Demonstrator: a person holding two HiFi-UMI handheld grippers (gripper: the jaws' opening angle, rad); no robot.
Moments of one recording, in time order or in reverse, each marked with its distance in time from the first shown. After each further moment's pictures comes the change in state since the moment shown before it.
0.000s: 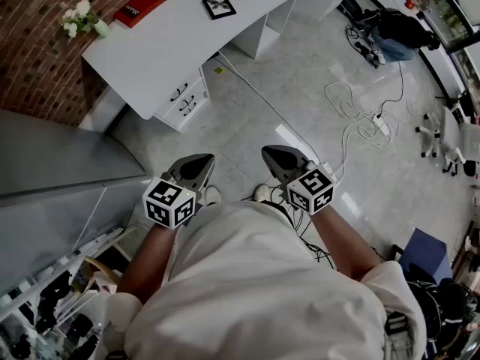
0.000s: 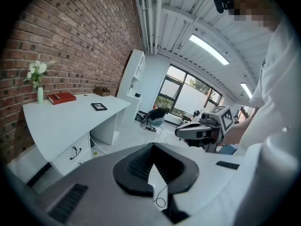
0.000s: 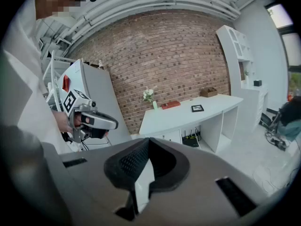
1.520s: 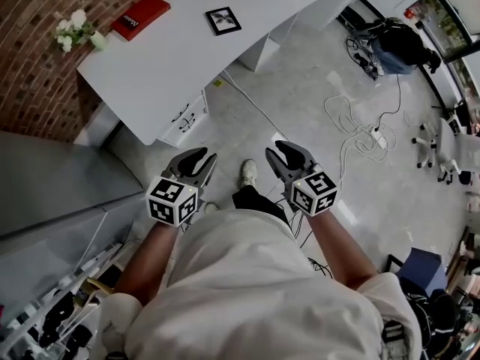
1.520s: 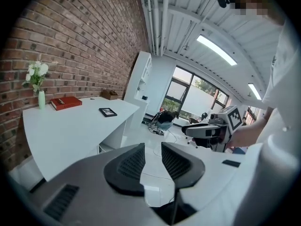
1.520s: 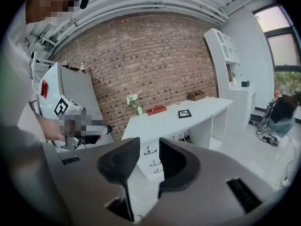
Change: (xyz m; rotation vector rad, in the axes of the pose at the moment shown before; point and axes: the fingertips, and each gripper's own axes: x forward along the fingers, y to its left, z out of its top) left arm 0.040 0.096 0.046 -0.002 -0.025 0.066; right arm 0.063 -0.073 0.042 0.067 -0.048 -0.139
